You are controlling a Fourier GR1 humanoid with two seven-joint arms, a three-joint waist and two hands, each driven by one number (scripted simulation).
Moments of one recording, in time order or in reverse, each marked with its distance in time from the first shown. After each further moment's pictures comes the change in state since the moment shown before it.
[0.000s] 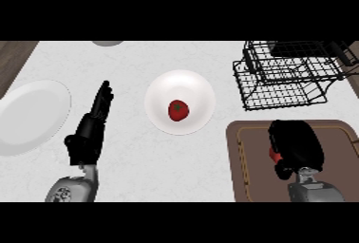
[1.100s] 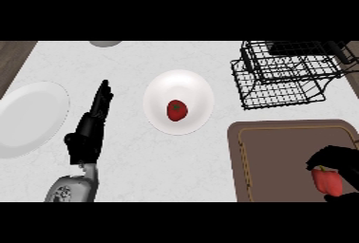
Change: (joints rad) left arm -0.008 0.002 0.003 0.008 0.005 0.010 0.001; right arm 0.182 -0.356 -0.263 0.230 -0.564 -0.218 -0.900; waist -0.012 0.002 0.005
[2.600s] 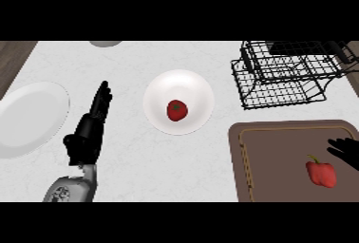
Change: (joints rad) left arm 0.006 0.033 -0.028 0.007 0.036 0.026 -0.009; right arm 0.094 -0.172 -0.036 -0.136 -0.078 0.122 0.016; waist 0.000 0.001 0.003
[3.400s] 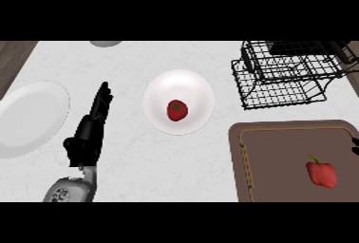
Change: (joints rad) left arm 0.007 0.023 -0.032 -0.004 0.021 0.030 -0.012; right arm 0.039 -0.066 -0.081 -0.024 -0.095 -0.013 -0.033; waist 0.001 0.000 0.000
